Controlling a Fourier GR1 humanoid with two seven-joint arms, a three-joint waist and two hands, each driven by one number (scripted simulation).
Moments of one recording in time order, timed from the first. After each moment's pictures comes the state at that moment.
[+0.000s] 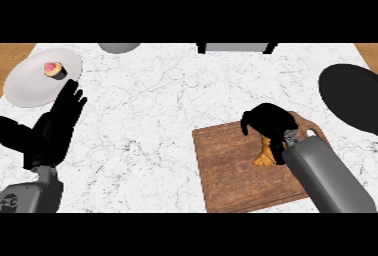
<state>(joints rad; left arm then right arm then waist) -0.15 0.21 0.07 -1.59 0.15 0.08 0.23 -0.51 -0.31 0.36 -1.19 1.15 0.51 -0.15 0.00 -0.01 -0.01</state>
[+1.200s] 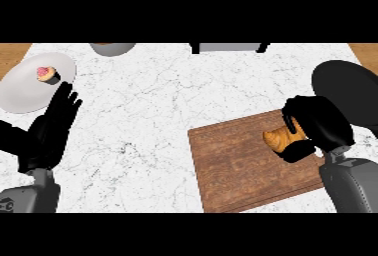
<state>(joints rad) -0.14 0.20 0.10 -1.61 0.13 0.08 0.24 -0.30 -0.30 0.09 -1.58 1.15 0.33 0.03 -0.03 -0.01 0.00</state>
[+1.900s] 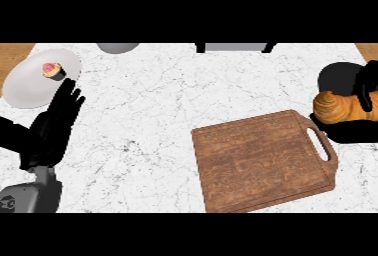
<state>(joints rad) -0.15 0.19 0.10 -1.62 0.13 0.07 0.26 -0.39 -0.37 -0.17 -1.90 1.04 0.45 0.16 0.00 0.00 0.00</state>
